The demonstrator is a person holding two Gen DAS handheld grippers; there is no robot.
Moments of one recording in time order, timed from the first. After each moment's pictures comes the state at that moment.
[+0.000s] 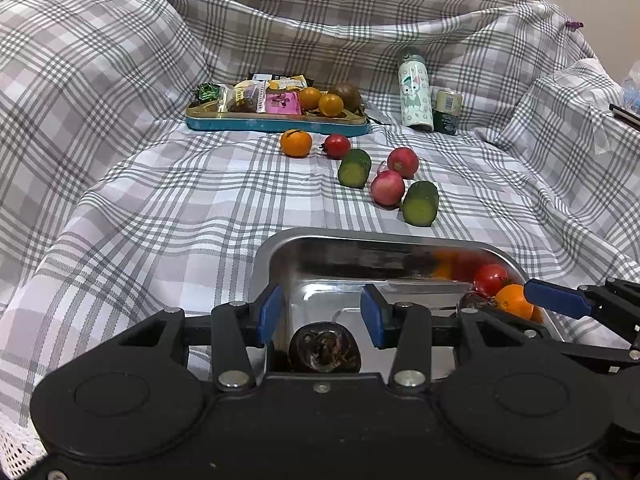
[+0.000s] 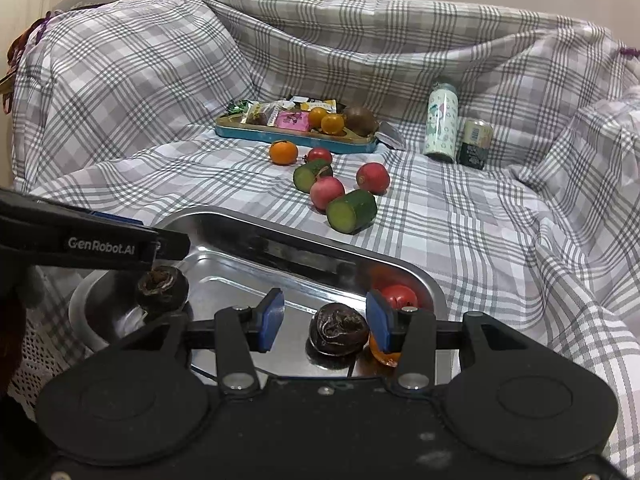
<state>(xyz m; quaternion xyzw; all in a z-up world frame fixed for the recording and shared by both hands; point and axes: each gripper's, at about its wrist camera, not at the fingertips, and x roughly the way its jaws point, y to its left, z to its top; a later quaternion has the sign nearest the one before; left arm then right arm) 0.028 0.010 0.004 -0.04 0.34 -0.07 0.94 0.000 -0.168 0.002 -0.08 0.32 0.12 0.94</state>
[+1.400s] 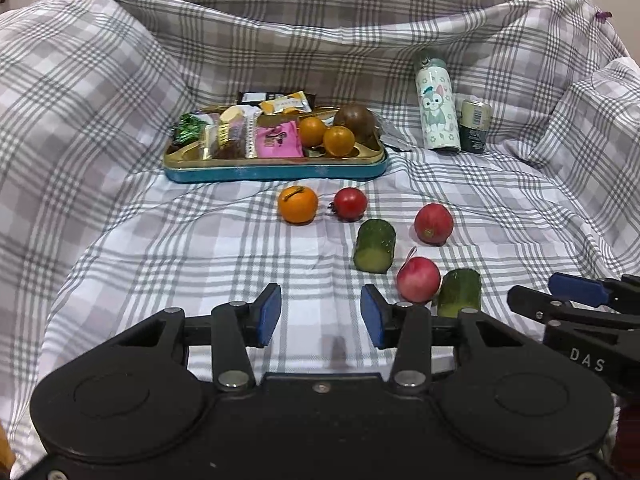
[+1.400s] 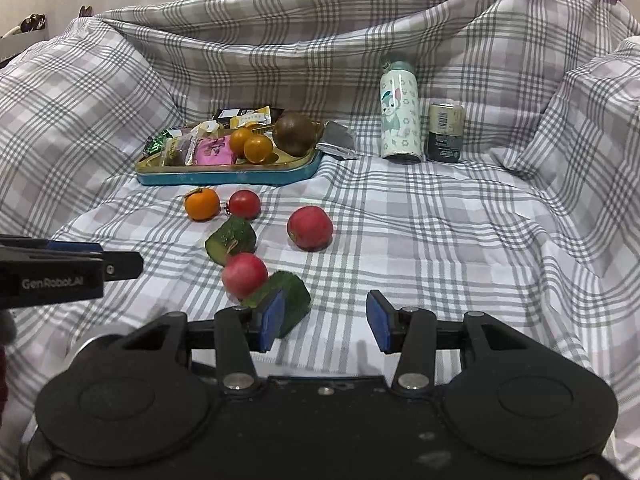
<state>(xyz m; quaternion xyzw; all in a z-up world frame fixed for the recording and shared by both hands) 0.142 -0.002 0.028 0.00 0.36 -0.06 0.93 0.138 -0.191 0.014 0.00 0.35 0.07 0.93</state>
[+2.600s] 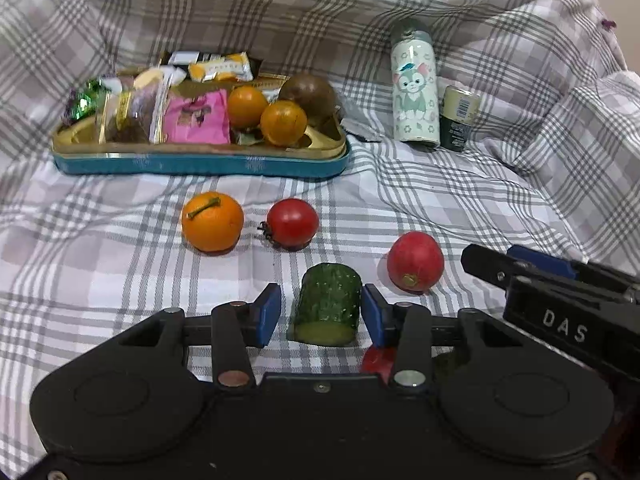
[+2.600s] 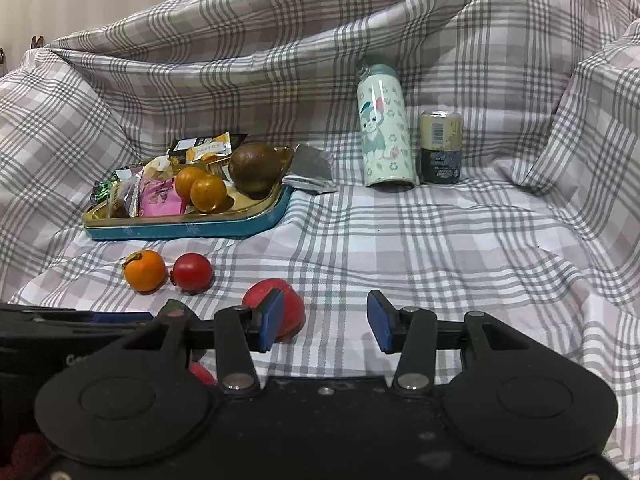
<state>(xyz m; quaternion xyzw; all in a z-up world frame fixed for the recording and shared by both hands) 0.241 -0.017 -0.015 -0.07 0.40 -0.14 0.90 0.230 -0.196 -0.007 0.03 0.34 0.04 0.94</state>
